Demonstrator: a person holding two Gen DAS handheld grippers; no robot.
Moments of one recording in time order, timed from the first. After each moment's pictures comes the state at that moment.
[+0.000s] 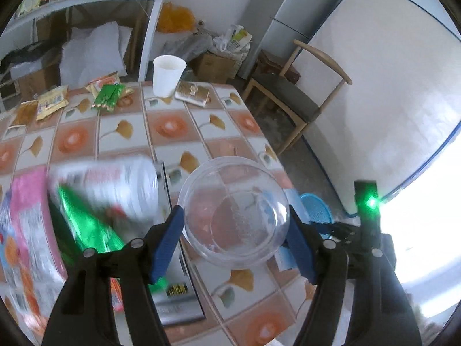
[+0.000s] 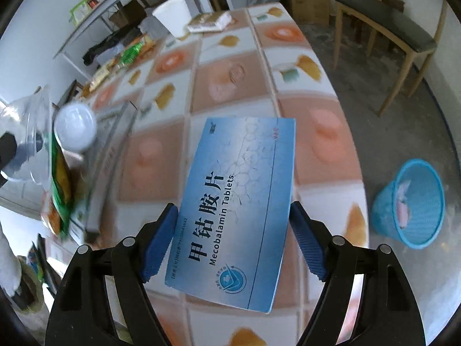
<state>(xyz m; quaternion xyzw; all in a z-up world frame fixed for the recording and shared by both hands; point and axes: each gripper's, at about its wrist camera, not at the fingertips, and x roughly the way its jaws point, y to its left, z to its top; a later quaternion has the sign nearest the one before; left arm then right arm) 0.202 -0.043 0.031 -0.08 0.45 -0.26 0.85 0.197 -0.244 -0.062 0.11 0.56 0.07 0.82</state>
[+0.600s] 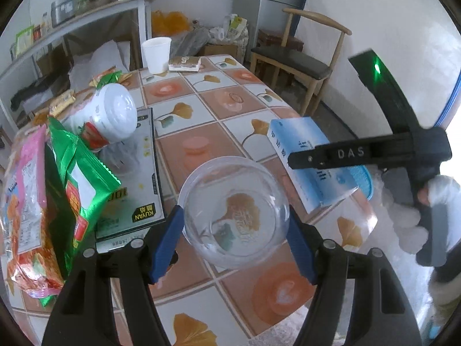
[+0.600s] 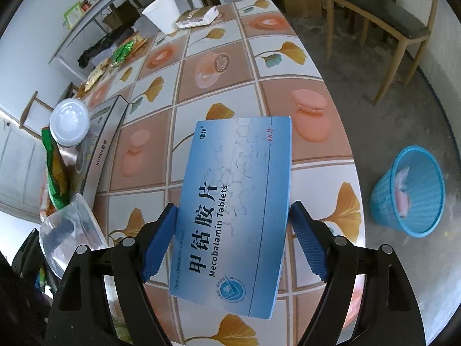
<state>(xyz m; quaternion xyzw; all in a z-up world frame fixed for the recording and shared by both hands) 0.125 -0.088 -0.030 0.06 0.44 -0.22 0.87 0.192 -0.249 -0.067 0.12 0.56 0.06 0.82</state>
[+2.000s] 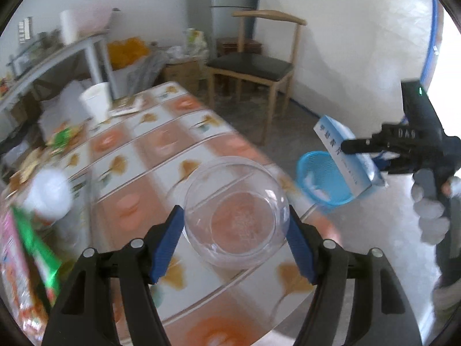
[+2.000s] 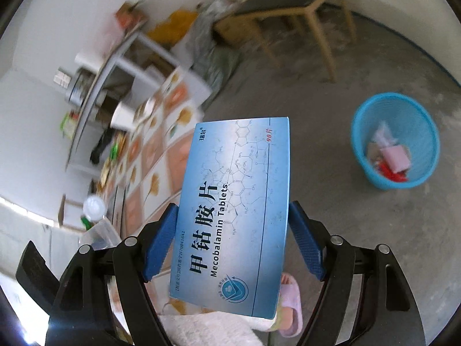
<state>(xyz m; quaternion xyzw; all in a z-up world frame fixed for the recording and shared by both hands) 0.133 -0.196 -0.002 0.11 0.40 -0.30 0.86 0.096 -0.443 -0.056 0.36 0.45 0.00 0.81</state>
